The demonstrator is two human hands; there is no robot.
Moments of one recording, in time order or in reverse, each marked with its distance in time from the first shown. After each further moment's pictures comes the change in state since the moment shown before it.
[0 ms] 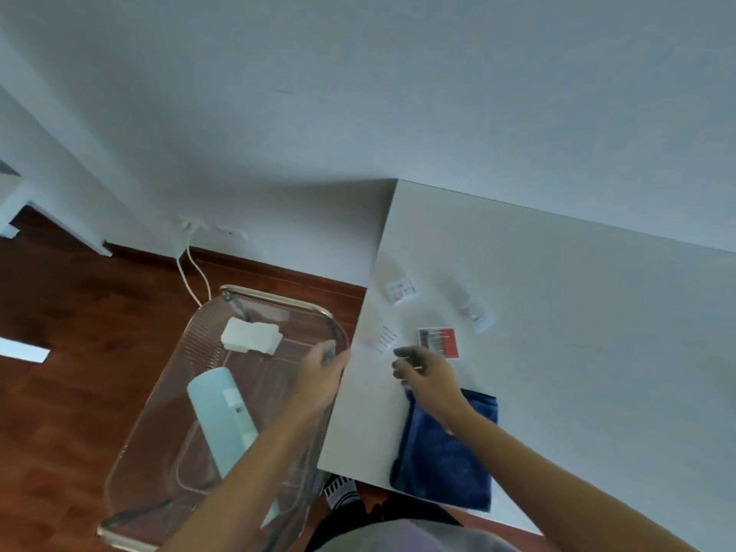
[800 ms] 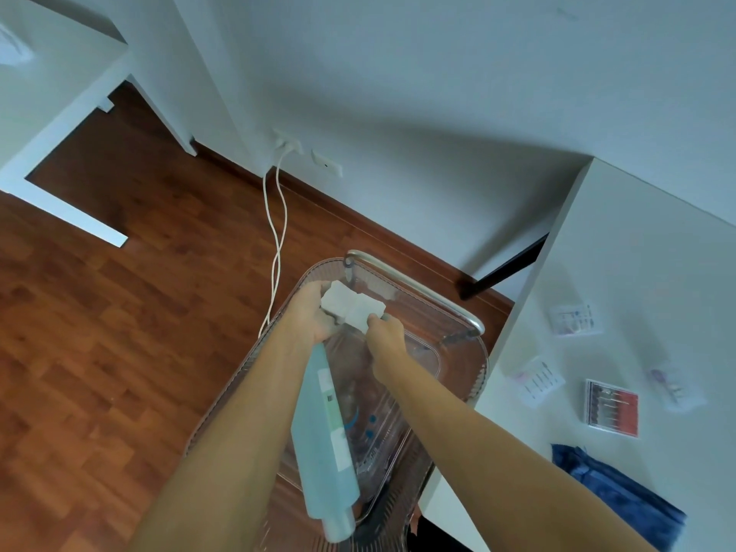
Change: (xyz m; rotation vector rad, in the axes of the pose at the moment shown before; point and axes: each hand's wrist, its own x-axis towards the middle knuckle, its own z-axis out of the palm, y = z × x) left_hand 0.173 -0.075 -0.168 -1.009 0.063 -0.530; right_hand 0.143 -0.041 0.277 0.192 -0.039 0.447
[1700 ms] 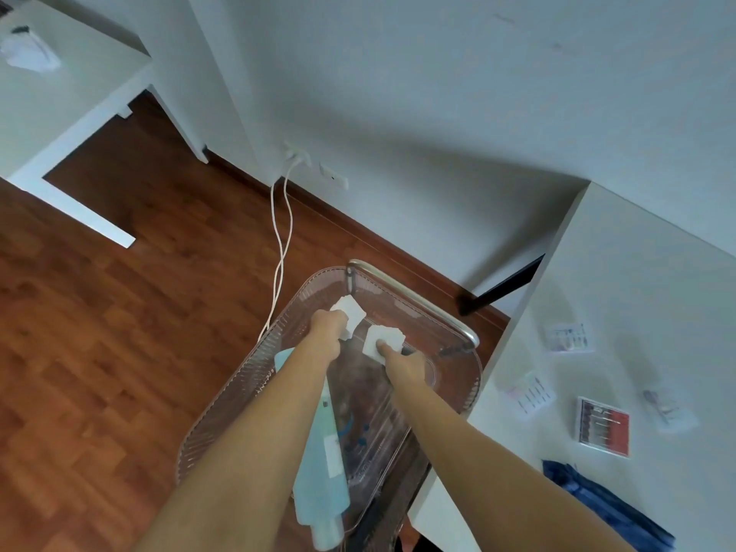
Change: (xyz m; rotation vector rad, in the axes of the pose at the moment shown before) left_hand 0.032 -0.034 0.008 0.442 0.336 0.112; right_hand -0.006 0.023 -0.040 0.048 0.064 0.110
